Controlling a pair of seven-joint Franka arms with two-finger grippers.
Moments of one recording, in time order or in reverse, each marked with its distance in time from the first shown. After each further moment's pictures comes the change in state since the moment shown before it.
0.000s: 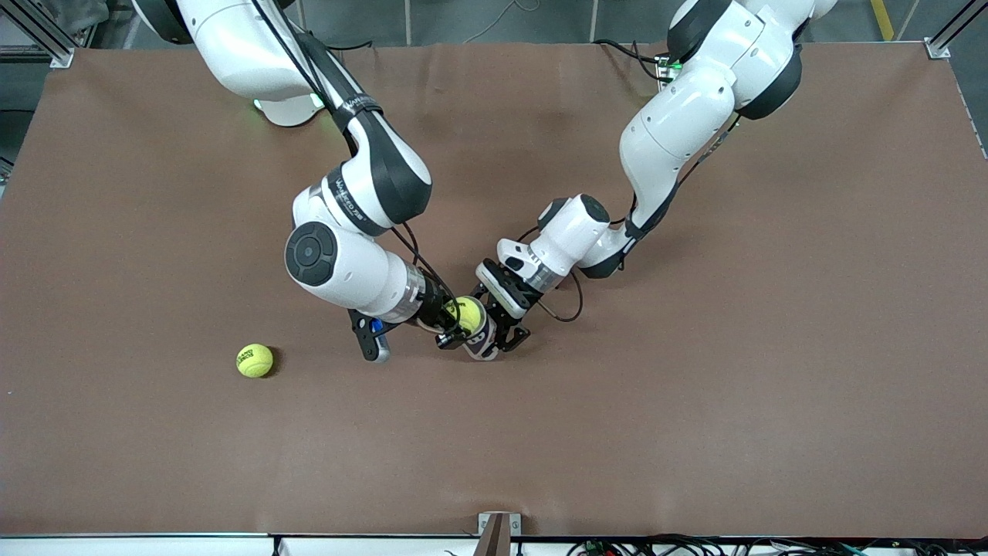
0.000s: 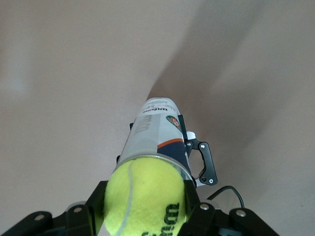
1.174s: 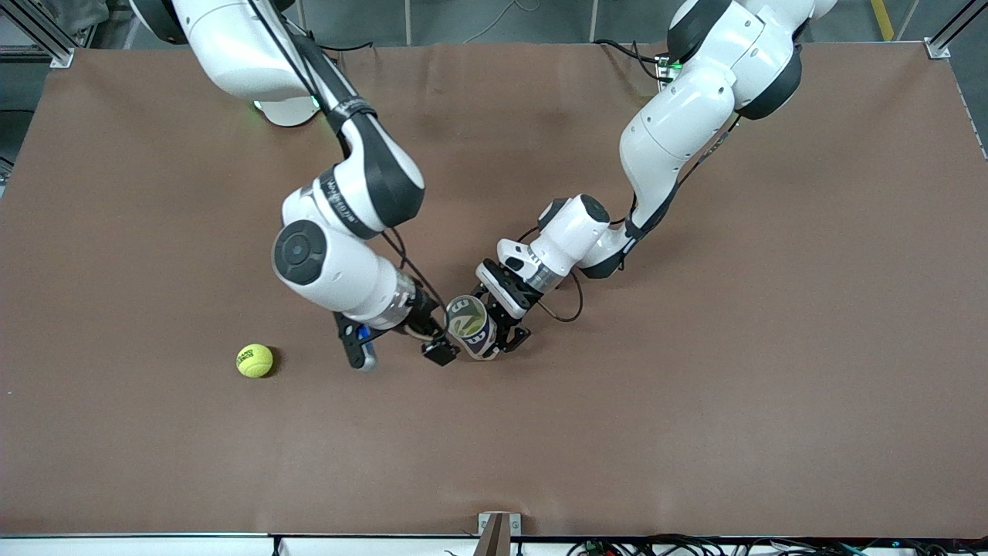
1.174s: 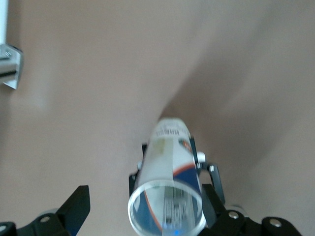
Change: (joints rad) left arm 0.000 0.001 0.000 0.001 0.000 0.000 0.000; right arm -0.032 0.001 -0.022 0.019 -0.049 0.009 -0.069
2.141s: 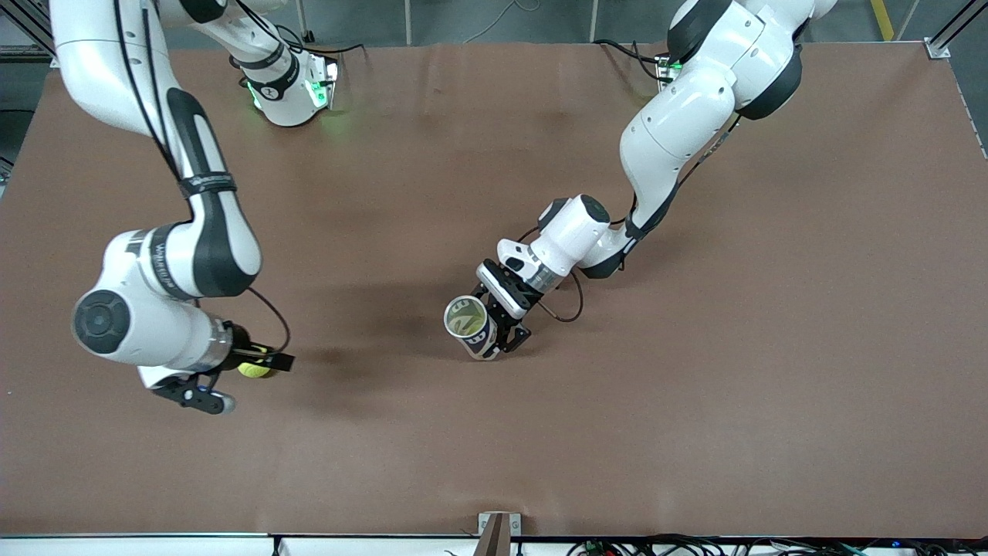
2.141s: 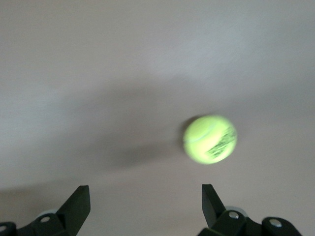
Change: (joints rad) left arm 0.001 0.000 0.000 0.000 0.000 0.000 0.000; right arm -0.365 -0.087 -0.009 -0.226 -0.281 -0.079 -1.115
